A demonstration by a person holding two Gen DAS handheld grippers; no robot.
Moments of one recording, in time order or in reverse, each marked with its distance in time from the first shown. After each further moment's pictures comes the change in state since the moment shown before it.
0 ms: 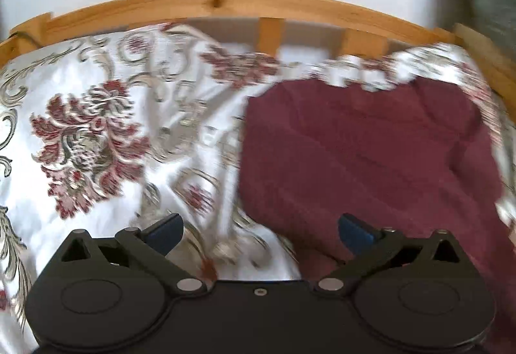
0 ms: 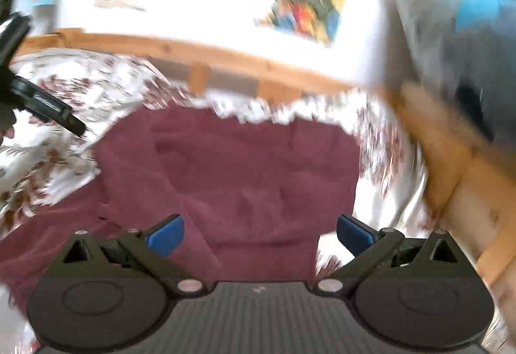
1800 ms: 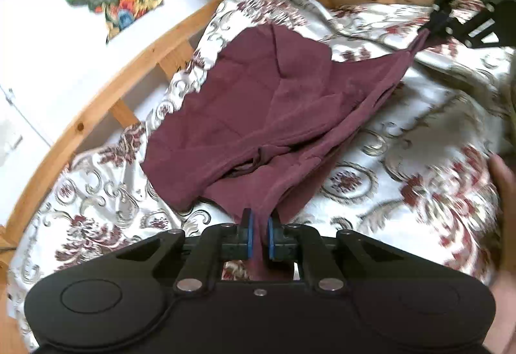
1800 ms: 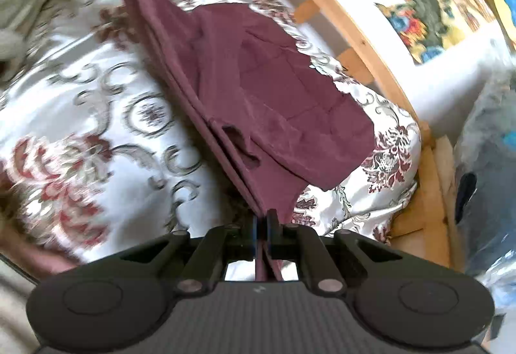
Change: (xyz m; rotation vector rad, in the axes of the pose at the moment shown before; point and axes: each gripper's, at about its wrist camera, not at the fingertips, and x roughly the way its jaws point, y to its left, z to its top) left arm -0.157 -0.064 -0.087 0.860 -0.034 -0.156; right arm -0.094 0.054 0.013 -0.633 0.391 0.061
